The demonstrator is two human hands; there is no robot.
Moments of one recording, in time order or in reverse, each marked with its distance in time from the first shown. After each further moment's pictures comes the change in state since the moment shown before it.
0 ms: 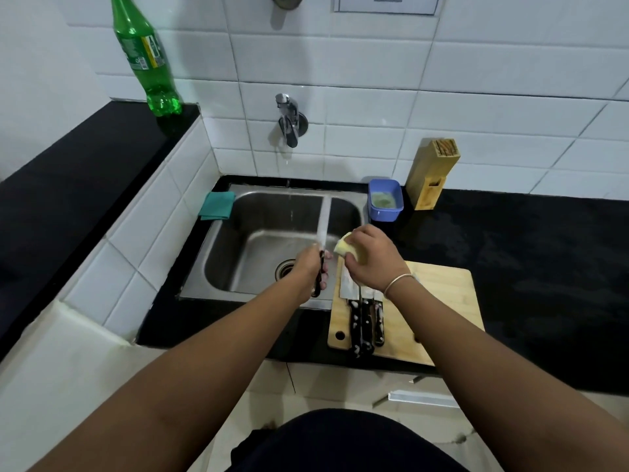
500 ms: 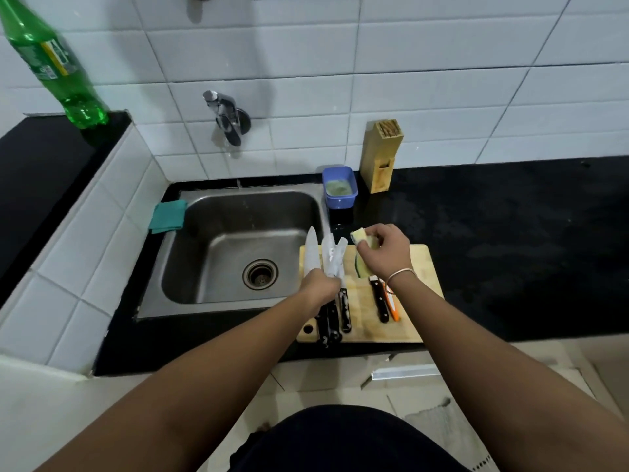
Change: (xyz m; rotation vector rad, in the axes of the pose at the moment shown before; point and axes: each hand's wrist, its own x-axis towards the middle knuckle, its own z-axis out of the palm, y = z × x) left_hand 0.000 -0.051 0.083 0.743 -0.035 0.017; right_hand -0.048 0.067 -0.028 0.174 0.298 0.564
